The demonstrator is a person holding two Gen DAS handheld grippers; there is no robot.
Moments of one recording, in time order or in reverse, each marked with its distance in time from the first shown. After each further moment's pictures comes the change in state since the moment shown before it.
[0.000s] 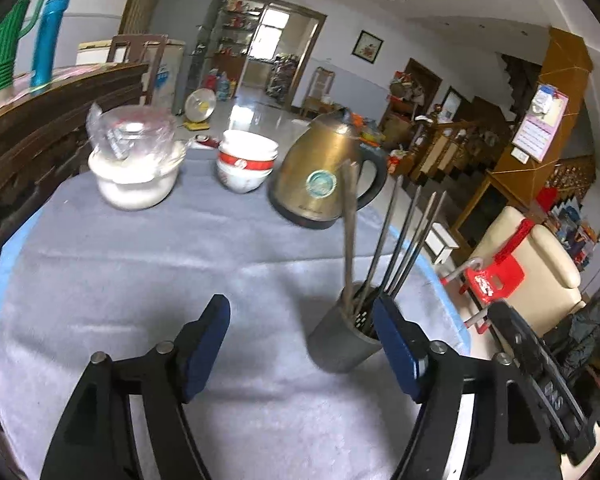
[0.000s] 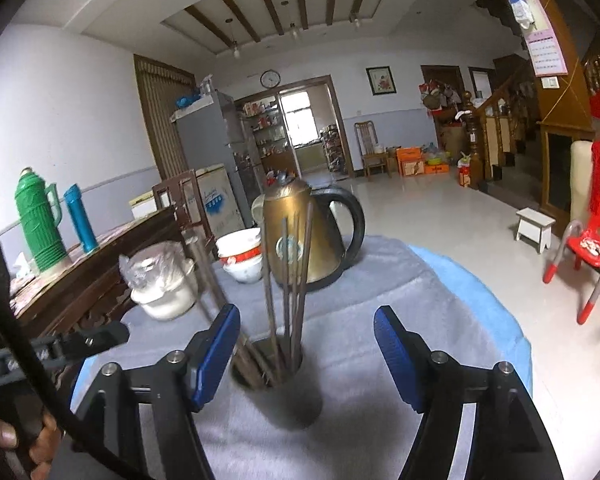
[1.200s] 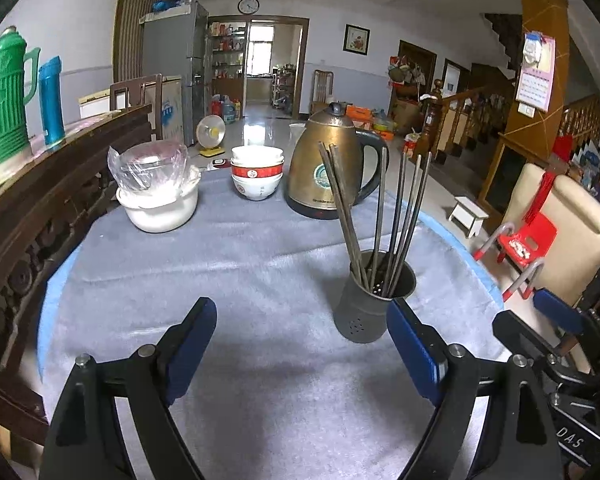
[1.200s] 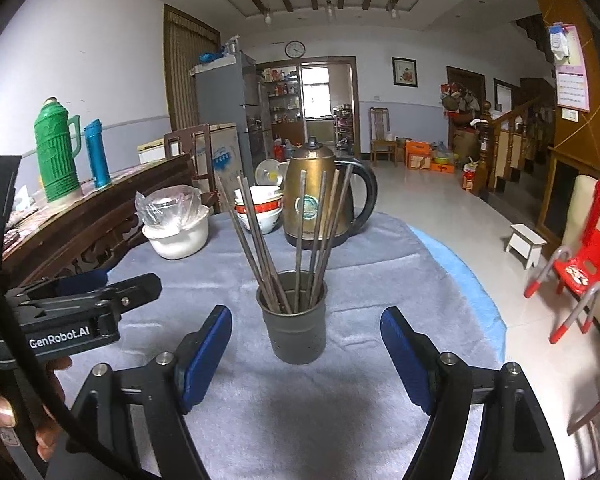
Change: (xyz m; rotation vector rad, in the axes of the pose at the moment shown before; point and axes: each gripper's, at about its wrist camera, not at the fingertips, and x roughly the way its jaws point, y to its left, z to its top) left arm -0.034 -0.035 -0.029 0.201 -0.036 0.147; right arm -0.045 0.045 -0.027 -0.167 0.100 -0.050
